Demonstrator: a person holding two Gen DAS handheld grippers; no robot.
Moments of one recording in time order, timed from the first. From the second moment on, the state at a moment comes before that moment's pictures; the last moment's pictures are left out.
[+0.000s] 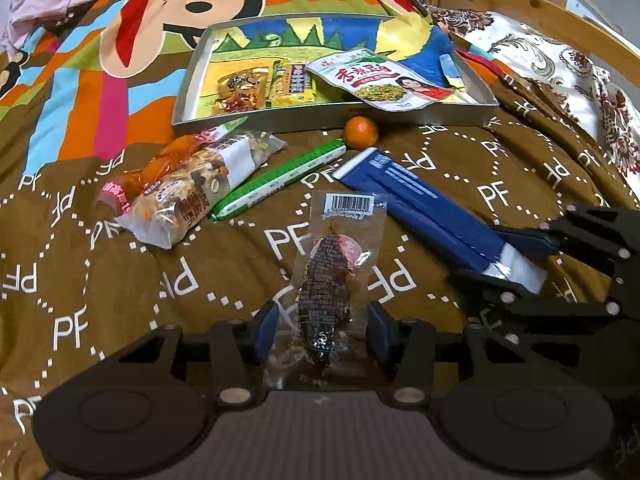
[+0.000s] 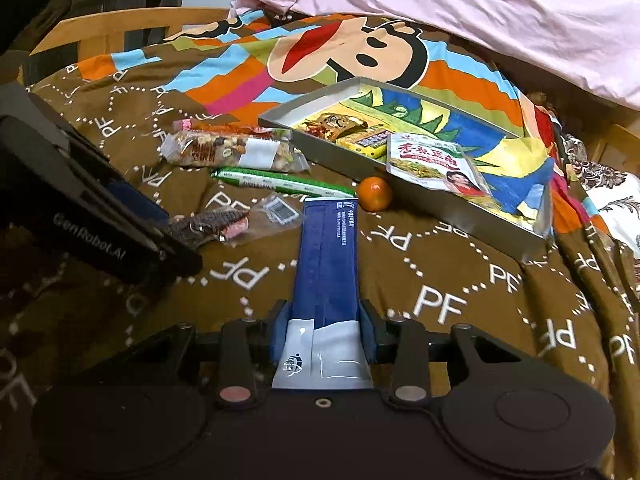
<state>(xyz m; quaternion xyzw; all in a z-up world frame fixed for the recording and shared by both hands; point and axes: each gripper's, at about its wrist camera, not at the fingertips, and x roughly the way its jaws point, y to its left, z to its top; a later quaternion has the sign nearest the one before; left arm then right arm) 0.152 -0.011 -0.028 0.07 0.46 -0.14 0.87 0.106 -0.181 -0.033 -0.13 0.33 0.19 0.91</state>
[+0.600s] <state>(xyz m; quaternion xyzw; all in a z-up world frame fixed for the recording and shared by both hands) 0.171 -0.017 -0.039 0.07 0.46 -0.14 0.87 0.112 -0.174 -0.047 -0.15 0.31 0.20 0.92</state>
